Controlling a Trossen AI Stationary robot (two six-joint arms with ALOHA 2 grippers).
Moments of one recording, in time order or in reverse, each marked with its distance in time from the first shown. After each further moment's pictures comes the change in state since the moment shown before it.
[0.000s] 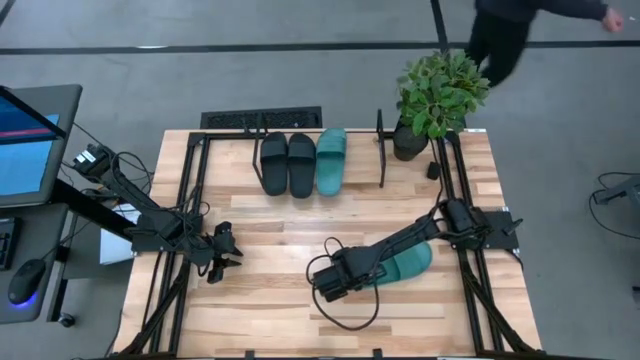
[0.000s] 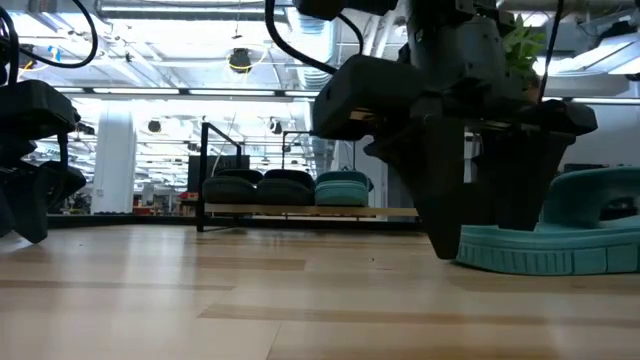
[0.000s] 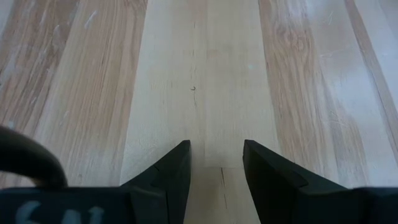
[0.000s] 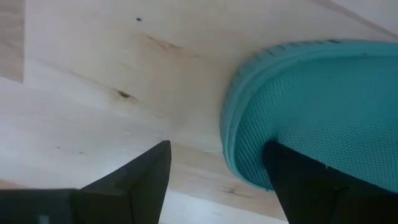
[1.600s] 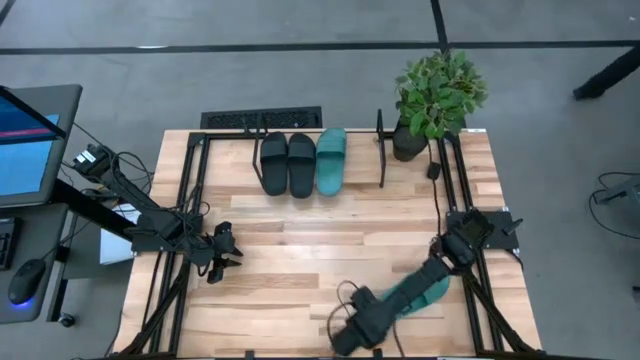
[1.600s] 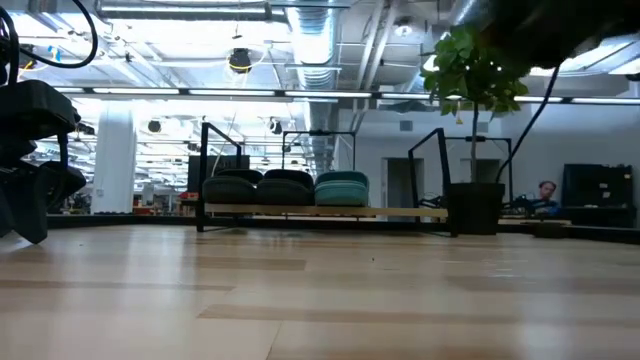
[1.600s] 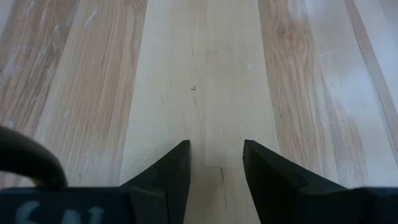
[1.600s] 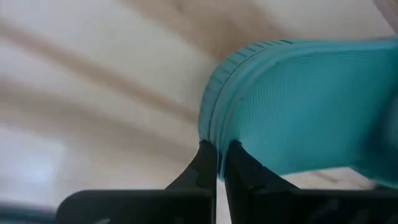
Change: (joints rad) left arm 0.000 0.000 0.000 0.001 0.002 0.000; right arm 0.257 0.127 0.381 -0.451 -0.012 0.104
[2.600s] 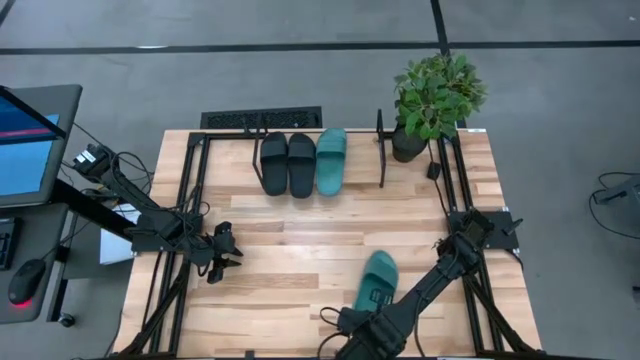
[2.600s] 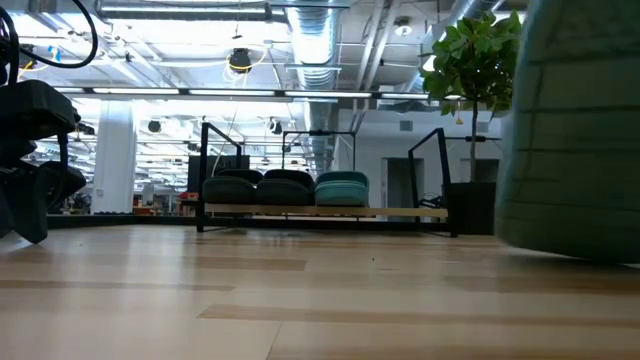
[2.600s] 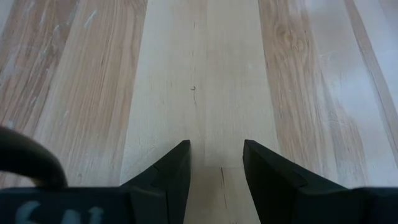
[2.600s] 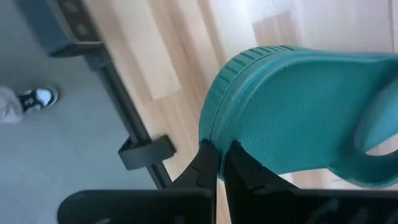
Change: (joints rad) left arm 0.000 0.000 0.000 0.000 0.000 0.000; right arm 0.064 -0.006 0.349 -0.101 0.180 -0.599
